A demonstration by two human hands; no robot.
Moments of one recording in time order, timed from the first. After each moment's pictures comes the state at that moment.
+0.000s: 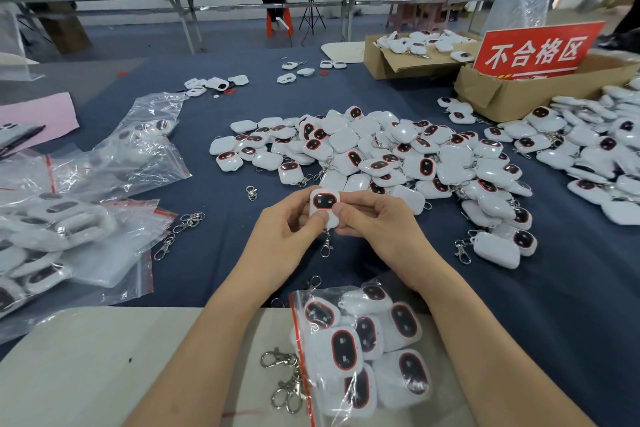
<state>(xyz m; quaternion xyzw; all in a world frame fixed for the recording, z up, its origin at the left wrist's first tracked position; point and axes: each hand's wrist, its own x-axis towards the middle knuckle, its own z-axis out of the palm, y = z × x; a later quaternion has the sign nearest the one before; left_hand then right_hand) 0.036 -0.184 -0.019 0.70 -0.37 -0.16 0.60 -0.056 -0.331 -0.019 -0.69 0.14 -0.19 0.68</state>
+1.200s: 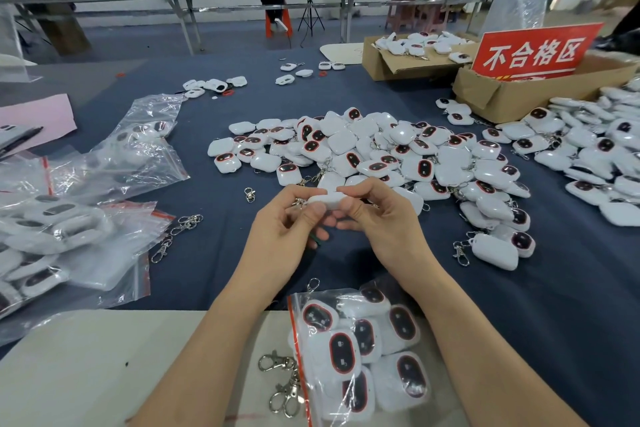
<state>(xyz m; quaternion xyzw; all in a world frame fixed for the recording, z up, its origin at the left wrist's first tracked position) 0.031 -0.189 -0.021 0.65 -0.32 -0.16 0.67 -0.057 -0.325 -0.020 -0.65 0.07 -0.28 0.70</state>
